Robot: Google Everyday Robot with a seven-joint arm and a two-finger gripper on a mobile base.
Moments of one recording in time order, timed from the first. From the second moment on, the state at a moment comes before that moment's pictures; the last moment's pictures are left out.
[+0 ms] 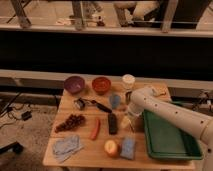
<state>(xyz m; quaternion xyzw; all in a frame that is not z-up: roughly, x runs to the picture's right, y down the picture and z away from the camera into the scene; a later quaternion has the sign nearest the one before) 0.148 0.180 0.870 -0.32 0.04 0.36 0.88</state>
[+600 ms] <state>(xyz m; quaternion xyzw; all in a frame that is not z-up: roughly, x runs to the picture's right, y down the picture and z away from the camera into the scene) 0.148 0.184 0.873 -0.32 0.03 0.36 0.88</state>
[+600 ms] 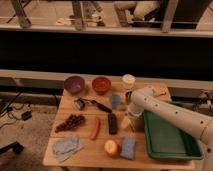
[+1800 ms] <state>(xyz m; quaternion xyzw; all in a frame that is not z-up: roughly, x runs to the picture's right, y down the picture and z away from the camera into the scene) 0.148 0.185 0.874 -0.32 0.03 0.35 0.88</state>
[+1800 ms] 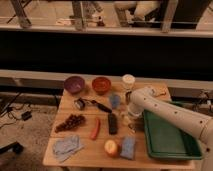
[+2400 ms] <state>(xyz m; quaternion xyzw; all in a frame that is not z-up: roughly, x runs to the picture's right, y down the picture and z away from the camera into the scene) 0.148 0.182 0.871 -0.32 0.04 0.34 0.88</state>
